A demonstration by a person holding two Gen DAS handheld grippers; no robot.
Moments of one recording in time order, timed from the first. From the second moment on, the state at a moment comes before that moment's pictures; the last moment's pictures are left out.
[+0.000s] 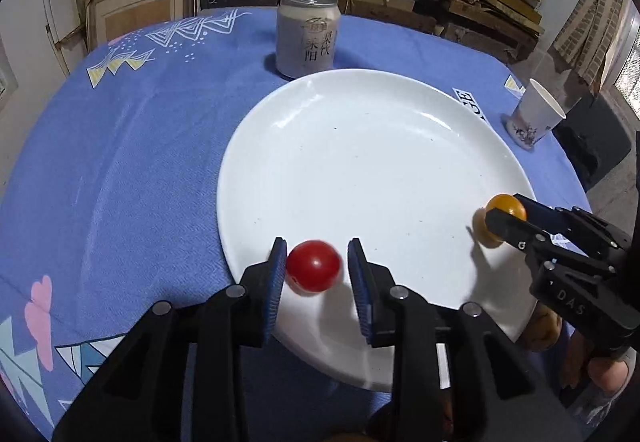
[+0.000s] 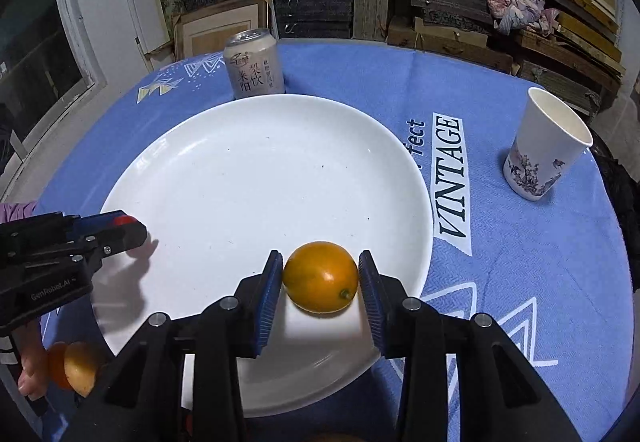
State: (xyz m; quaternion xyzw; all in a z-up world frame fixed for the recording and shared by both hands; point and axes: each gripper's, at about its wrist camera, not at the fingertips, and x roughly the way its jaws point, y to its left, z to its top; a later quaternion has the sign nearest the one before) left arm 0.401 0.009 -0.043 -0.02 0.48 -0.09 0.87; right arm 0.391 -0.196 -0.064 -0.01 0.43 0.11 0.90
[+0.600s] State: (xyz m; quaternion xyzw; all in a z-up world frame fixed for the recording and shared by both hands) left arm 0.208 0.053 0.014 -0.04 0.34 -0.02 0.94; right arm 0.198 -0.224 0.022 -0.04 0.25 0.10 0.96
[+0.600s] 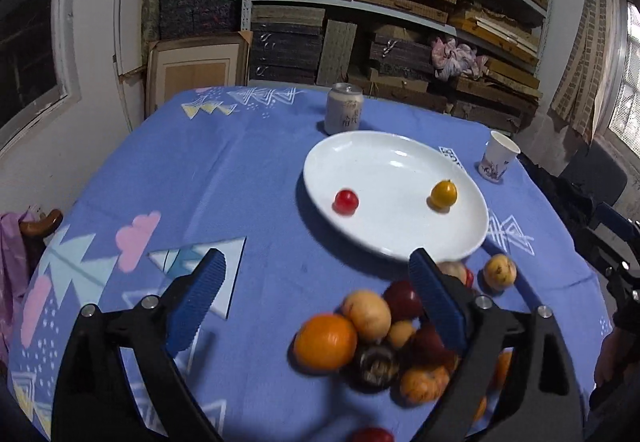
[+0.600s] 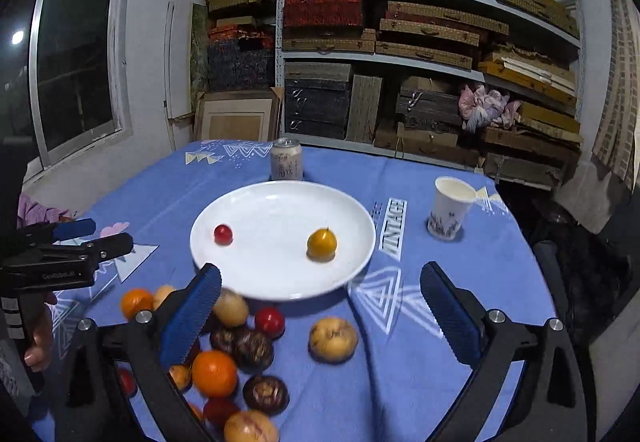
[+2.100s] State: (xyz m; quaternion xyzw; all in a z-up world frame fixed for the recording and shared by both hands) left arm 0.151 0.009 -0.067 0.00 0.44 -0.10 0.89; right arm 0.149 -0.216 -0.073 -0.01 0.35 0.14 0.93
